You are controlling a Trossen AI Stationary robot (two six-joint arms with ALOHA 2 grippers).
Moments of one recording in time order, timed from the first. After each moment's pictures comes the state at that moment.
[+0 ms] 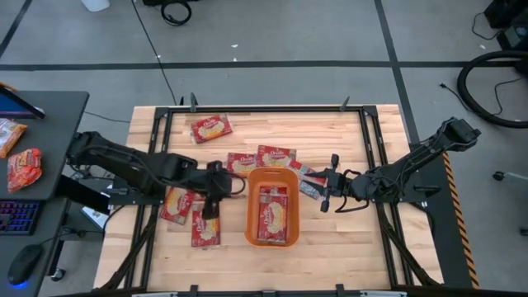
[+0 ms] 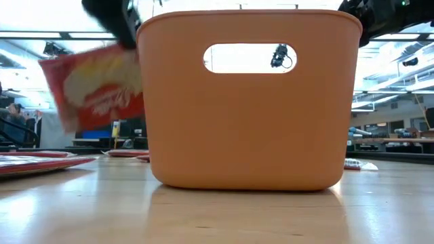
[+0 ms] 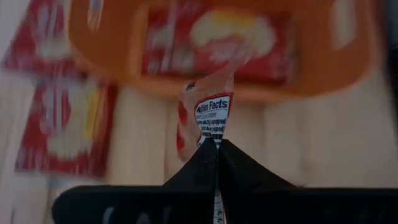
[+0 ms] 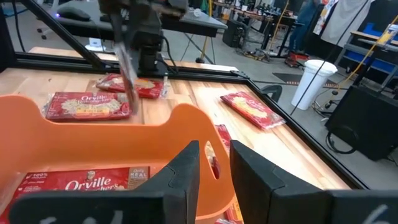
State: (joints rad) left arm -0.25 1.30 1.10 -0.75 -0.10 -0.23; right arm 0.44 1.05 0.42 0.40 0.75 -0.03
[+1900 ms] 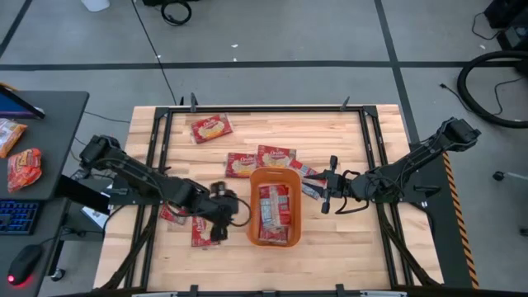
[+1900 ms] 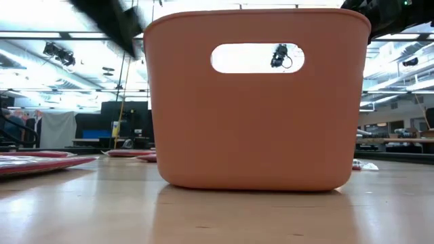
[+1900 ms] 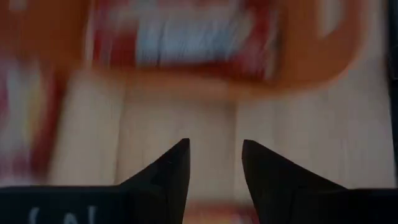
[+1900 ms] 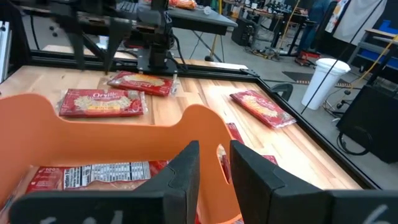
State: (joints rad) left arm -0.45 1.49 1.14 -0.73 -0.22 -0.52; right arm 0.44 1.05 0.42 0.39 0.71 -0.02
